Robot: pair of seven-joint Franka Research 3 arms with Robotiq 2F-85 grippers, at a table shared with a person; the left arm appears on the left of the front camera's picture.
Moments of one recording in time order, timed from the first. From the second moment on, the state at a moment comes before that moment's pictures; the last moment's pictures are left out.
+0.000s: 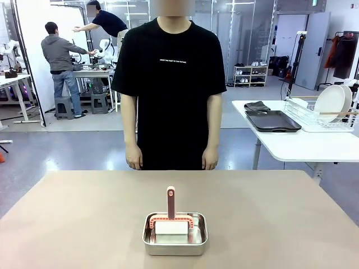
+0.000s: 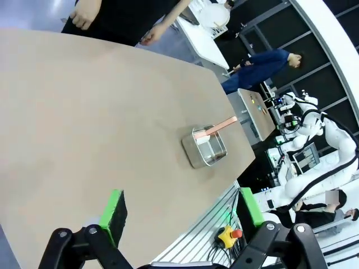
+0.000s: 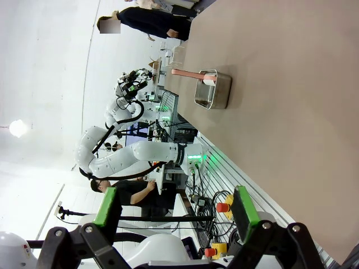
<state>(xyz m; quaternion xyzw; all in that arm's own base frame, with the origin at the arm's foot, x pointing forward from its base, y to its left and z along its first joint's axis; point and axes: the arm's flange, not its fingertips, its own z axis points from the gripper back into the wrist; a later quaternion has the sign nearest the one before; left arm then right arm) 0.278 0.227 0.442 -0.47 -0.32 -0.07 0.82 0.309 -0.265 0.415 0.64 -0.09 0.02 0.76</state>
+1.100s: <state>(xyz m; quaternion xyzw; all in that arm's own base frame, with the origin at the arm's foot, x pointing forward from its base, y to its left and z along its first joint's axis) 0.273 0.225 0.442 -0.47 -0.32 -0.07 0.82 0.309 -0.265 0.415 0.64 -0.09 0.02 0.76</state>
